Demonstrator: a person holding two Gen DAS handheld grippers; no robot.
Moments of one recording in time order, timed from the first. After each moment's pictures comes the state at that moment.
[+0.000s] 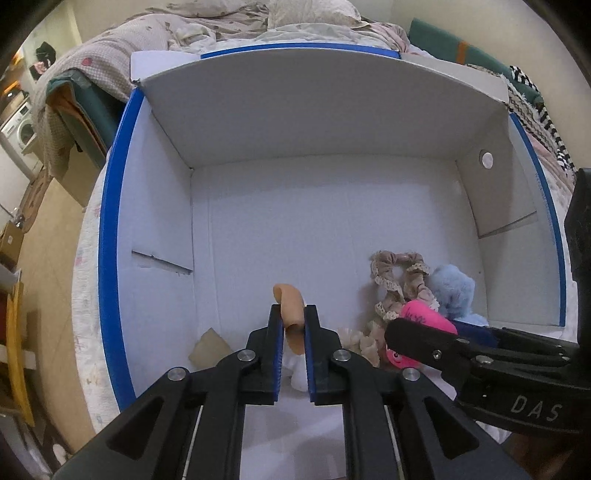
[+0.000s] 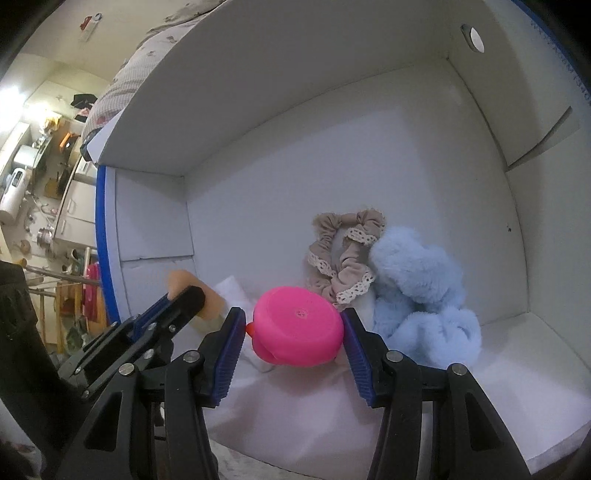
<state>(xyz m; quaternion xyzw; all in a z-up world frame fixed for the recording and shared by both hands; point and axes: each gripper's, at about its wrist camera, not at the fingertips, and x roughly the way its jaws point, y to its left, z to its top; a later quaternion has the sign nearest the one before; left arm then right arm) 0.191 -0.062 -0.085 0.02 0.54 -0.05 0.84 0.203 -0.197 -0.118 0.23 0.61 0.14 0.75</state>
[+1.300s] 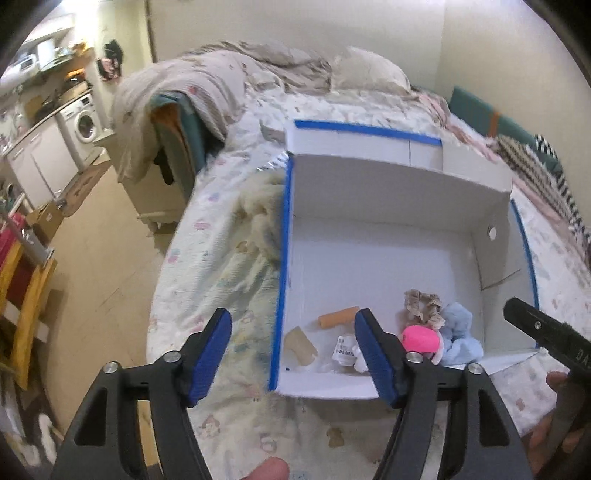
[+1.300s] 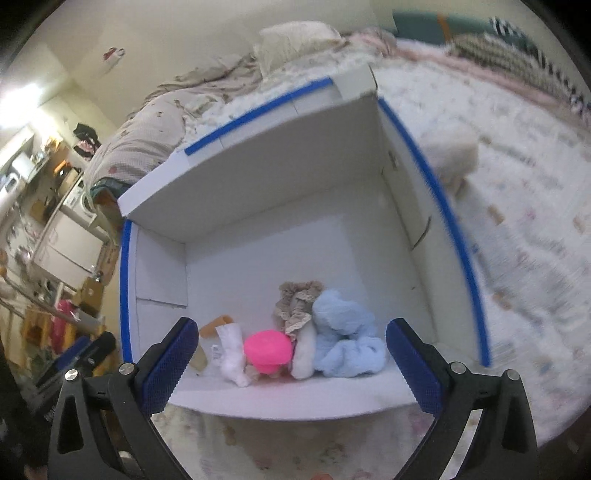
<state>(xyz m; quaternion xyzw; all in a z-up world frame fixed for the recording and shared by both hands) 0.111 0.009 0.005 -0.03 0.44 0.04 0.90 0.150 -0.231 -0.030 0.17 0.47 0.07 0.86</state>
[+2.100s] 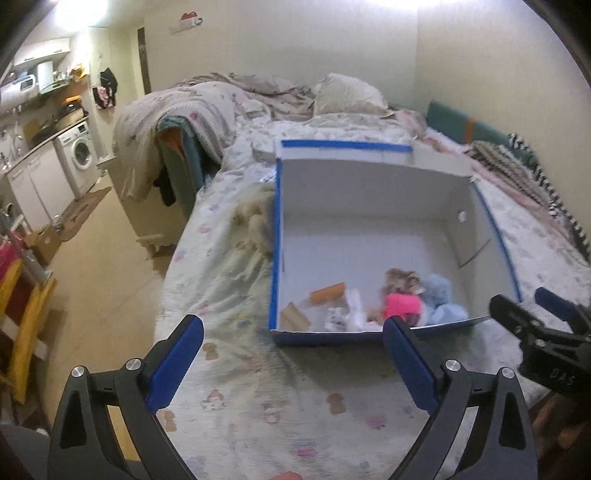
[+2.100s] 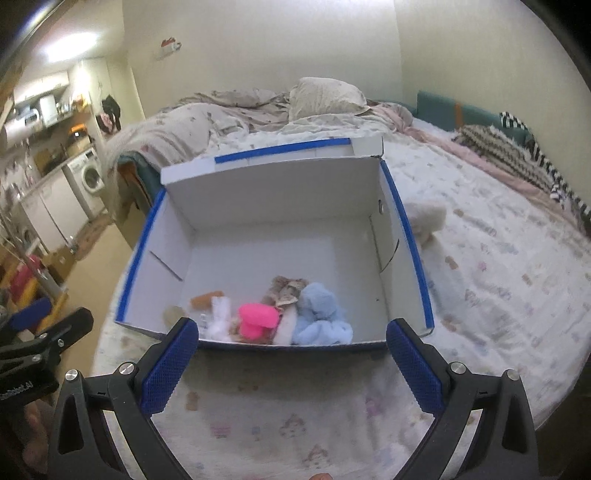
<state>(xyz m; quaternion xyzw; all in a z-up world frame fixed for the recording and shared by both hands) 0.043 -0.005 0.001 0.00 0.39 0.02 0.92 0.064 -0.205 -0.008 0.04 0.39 0.05 0.92</state>
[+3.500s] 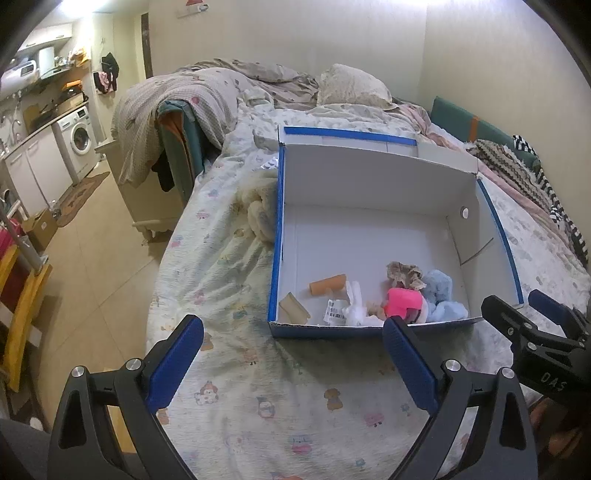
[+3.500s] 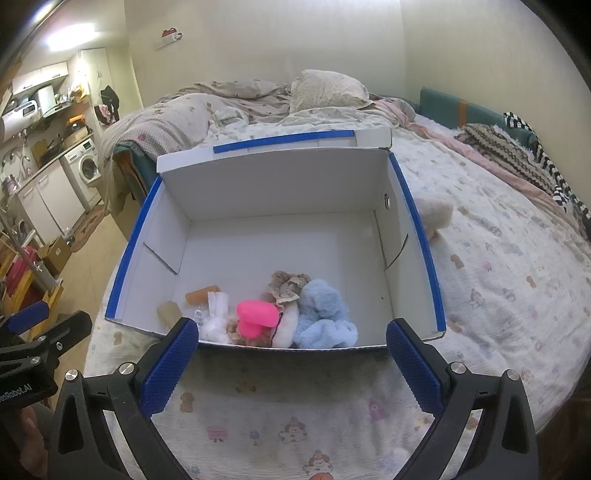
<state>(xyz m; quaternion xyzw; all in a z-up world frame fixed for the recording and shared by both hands) 0.049 0.004 -0.007 -0.02 0.41 0.02 0.91 0.072 -0.196 -0.015 0.03 0.40 0.05 0.92</state>
